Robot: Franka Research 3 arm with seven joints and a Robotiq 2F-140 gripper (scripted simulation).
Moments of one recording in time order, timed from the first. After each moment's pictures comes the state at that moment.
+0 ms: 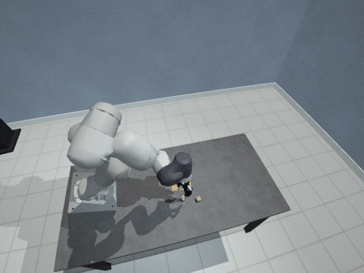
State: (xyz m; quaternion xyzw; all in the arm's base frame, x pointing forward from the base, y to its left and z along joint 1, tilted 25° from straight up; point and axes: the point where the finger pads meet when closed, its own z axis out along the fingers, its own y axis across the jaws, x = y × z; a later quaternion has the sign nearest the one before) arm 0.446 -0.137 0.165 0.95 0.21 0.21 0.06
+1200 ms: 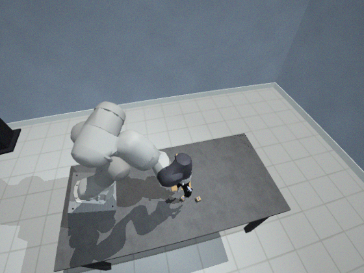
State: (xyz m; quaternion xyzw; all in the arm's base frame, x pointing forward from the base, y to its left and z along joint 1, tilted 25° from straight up) arm 0.447 -0.138 0.156 0.95 0.21 0.21 0.06
